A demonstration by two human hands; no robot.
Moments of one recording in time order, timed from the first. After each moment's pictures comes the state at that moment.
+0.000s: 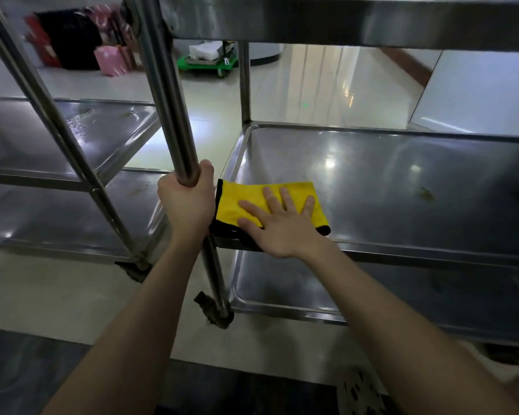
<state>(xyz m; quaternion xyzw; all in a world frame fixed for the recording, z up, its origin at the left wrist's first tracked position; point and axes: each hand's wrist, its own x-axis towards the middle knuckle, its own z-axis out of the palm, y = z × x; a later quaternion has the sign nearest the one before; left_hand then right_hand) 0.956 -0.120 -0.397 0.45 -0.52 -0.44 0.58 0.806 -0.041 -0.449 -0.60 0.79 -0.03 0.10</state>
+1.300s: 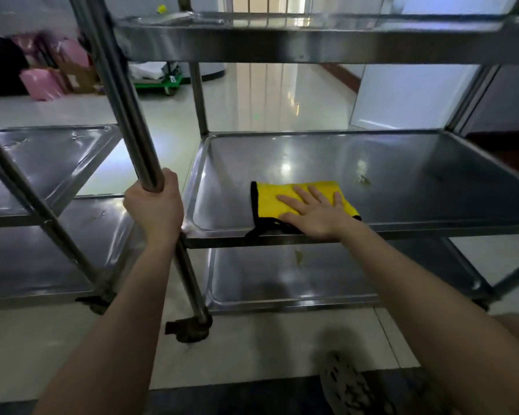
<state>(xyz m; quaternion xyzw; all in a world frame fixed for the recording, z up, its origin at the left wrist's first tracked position) 0.949 -0.147 -0.402 0.45 -0.54 -0.41 0.58 0.686 0.027 -0.445 -0.49 0.86 -0.02 0.12</state>
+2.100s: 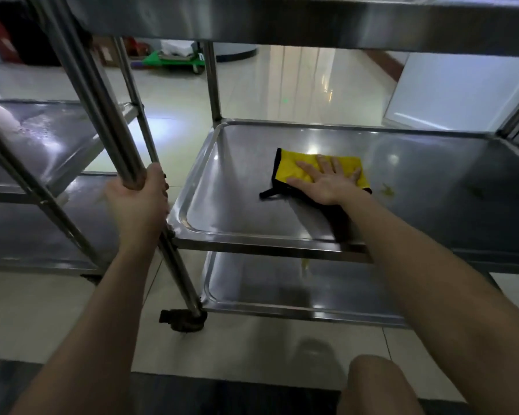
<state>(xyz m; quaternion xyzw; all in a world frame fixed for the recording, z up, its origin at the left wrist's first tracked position) 0.948 -0.140 -0.404 0.42 -0.52 -0.44 0.60 0.585 -0.053 -0.444 -0.46 0.88 -0.04 0.14</state>
